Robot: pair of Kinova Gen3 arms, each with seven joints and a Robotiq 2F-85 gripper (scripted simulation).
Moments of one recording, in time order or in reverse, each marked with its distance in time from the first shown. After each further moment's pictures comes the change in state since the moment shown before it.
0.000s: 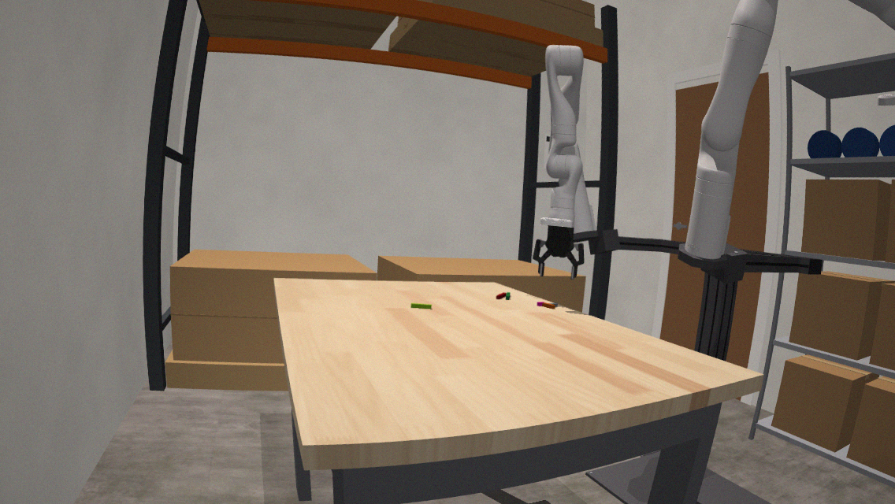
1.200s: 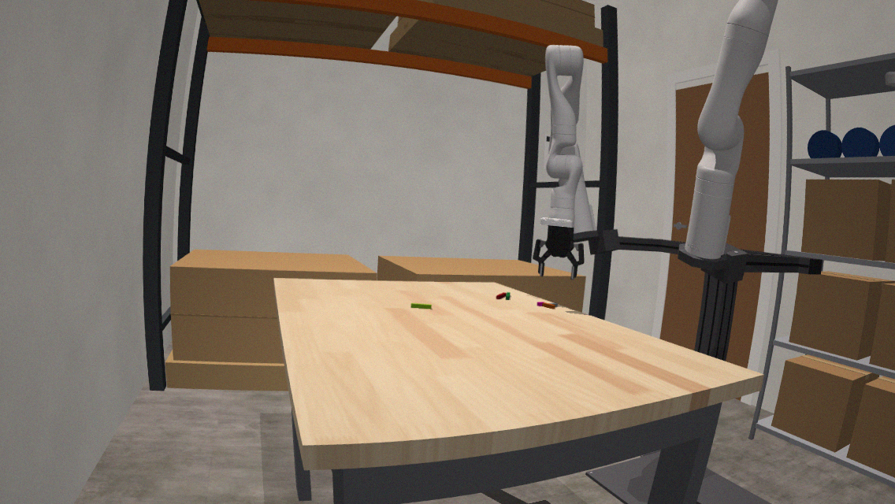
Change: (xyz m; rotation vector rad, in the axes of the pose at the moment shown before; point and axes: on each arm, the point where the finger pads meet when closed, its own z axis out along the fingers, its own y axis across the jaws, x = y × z) left arm -0.069 -0.202 -0.047 0.111 -0.082 0.094; right arm 0.000 0.000 0.000 0.000 0.000 0.000
